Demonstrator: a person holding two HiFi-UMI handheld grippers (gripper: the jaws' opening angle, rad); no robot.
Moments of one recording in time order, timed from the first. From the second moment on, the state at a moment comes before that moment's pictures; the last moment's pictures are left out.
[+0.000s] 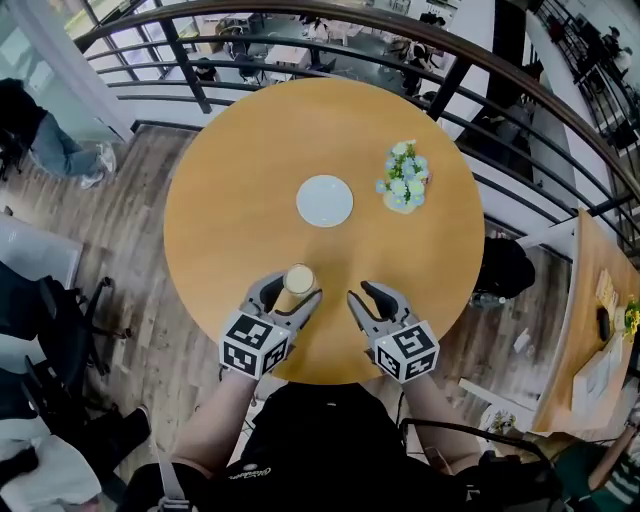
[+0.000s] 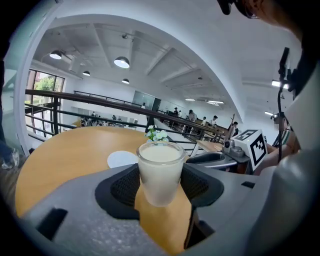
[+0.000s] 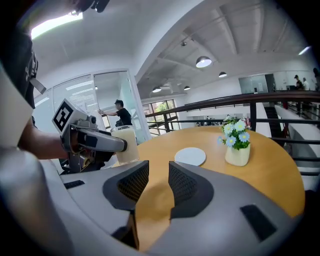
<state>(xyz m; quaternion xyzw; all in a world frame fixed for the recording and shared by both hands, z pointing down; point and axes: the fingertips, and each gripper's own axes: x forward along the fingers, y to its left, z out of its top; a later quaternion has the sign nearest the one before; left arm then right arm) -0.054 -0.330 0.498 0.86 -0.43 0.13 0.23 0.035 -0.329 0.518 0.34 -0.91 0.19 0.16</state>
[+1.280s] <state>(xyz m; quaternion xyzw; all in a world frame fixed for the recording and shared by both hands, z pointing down) -0.044 -0.544 0.599 0.84 -0.48 0.19 0.20 0.043 -0.401 0.580 0.36 -0.89 0.22 0.18</state>
